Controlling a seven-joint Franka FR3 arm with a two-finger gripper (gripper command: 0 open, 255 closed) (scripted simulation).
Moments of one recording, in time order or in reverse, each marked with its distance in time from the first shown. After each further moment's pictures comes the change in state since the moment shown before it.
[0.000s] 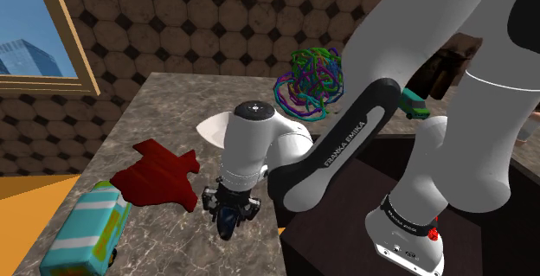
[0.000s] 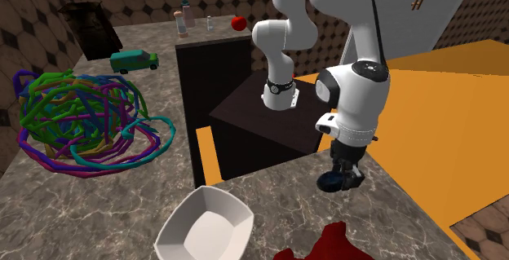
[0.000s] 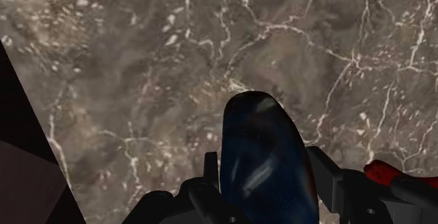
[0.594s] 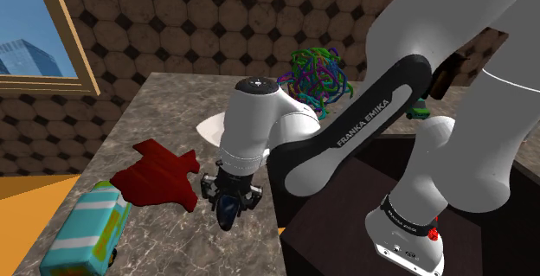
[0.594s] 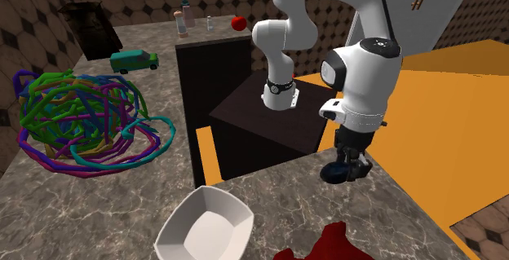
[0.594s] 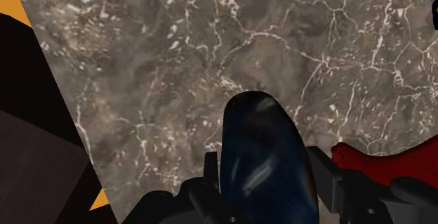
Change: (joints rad) arm -0.010 -0.124 0.019 0.012 0.083 -0.130 -0.056
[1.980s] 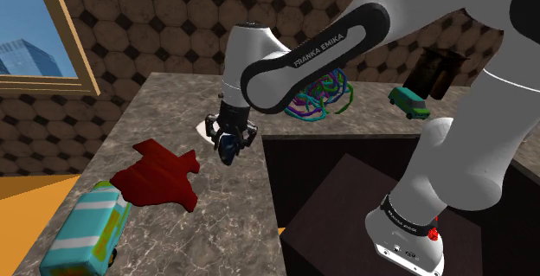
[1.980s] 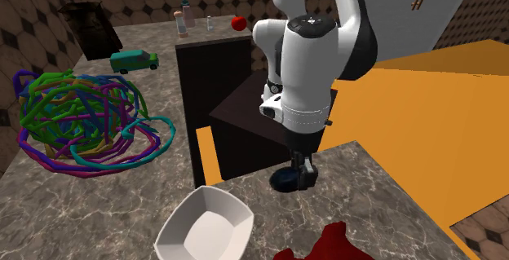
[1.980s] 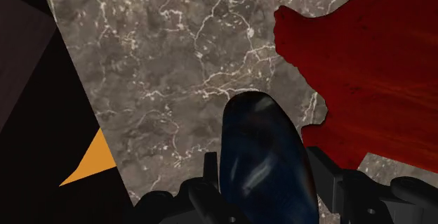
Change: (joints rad) arm -0.142 -0.006 -0.169 0.173 0.050 -0.200 -0.338
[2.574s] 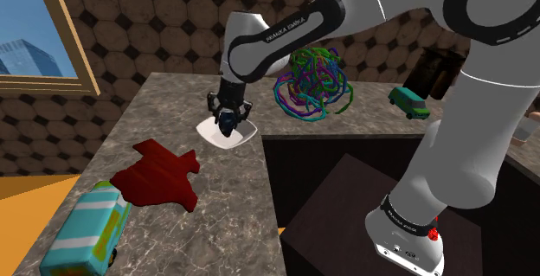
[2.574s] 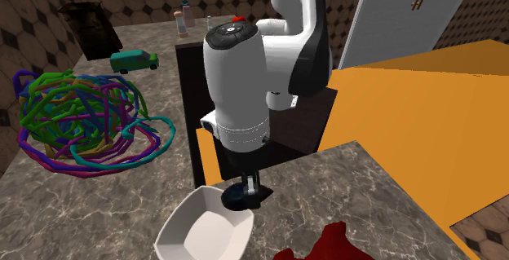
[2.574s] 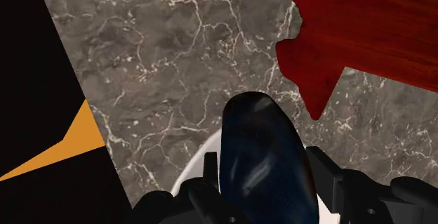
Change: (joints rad) arm -0.102 0.160 -0.089 0.223 -0.001 -0.082 -0.186
